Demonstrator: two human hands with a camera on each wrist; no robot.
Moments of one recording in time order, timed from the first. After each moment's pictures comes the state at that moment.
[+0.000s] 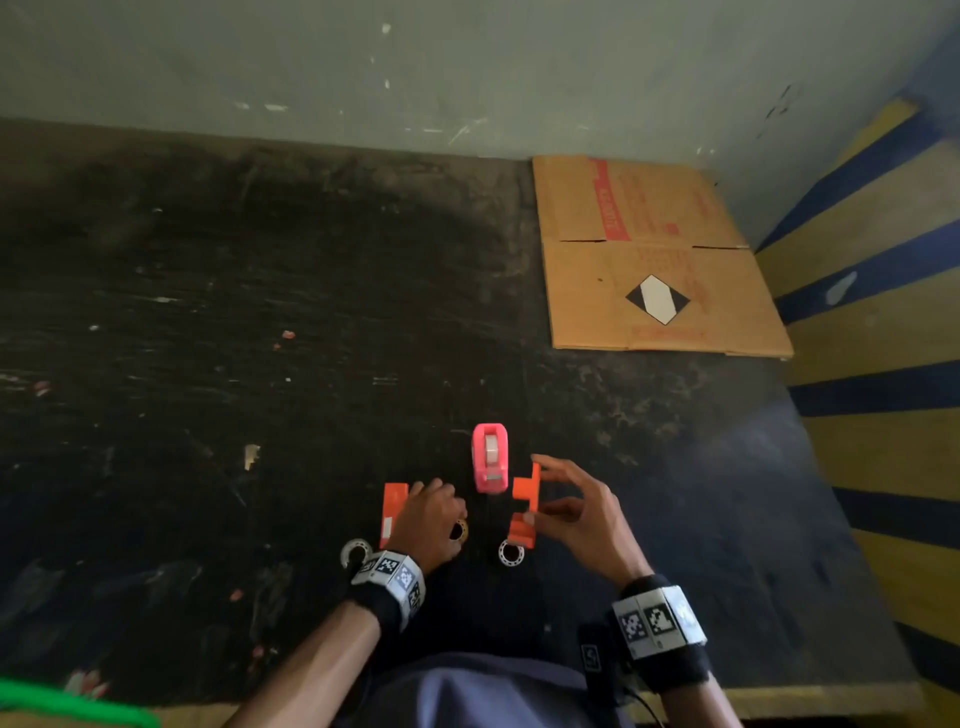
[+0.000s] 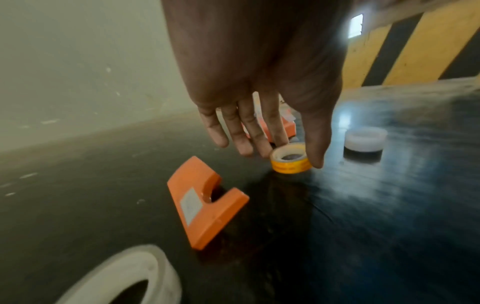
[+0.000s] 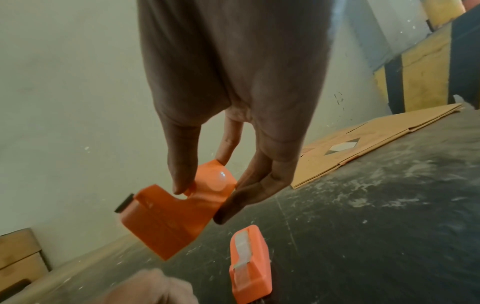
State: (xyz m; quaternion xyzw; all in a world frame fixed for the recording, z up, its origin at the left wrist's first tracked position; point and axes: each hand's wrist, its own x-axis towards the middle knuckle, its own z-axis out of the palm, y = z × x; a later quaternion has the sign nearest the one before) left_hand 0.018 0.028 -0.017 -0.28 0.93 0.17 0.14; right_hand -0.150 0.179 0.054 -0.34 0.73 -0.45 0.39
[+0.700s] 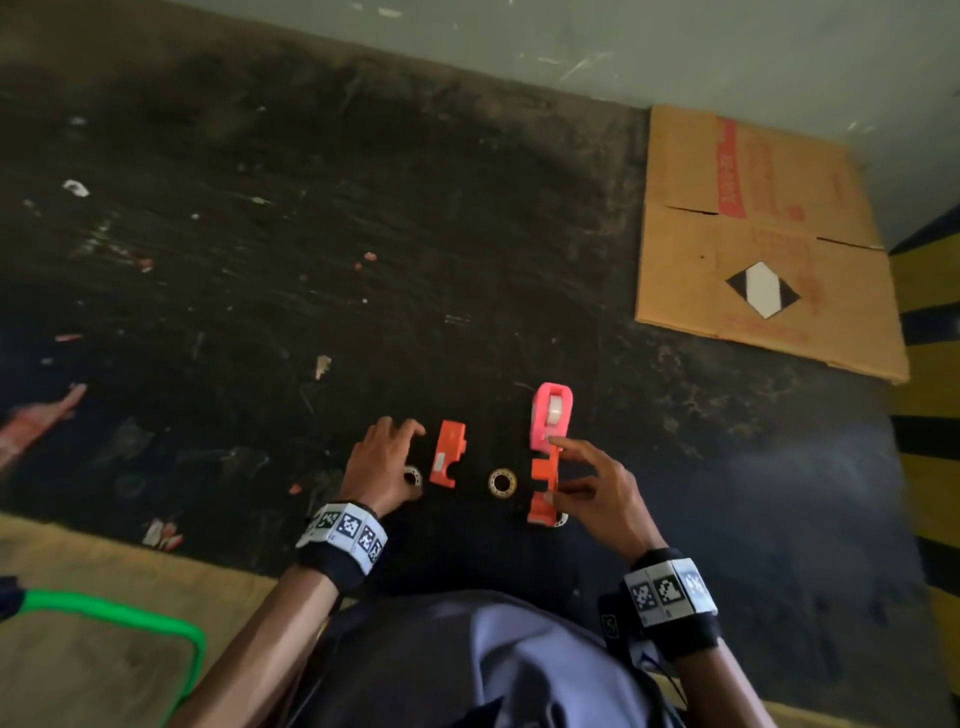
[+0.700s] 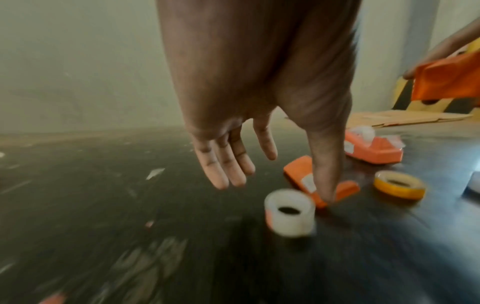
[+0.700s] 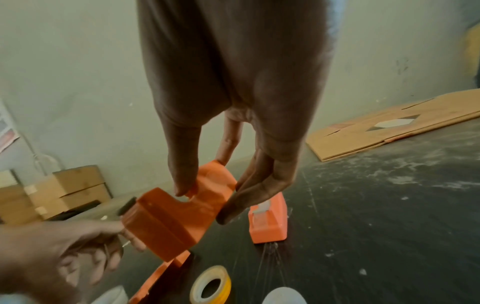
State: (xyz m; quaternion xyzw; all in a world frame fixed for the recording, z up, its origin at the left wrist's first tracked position) left_hand 0.127 -0.001 -0.010 -0.52 0.81 0.27 0.08; right_hand -0.131 0.154 0.020 -0.40 0.74 -0.34 0.43
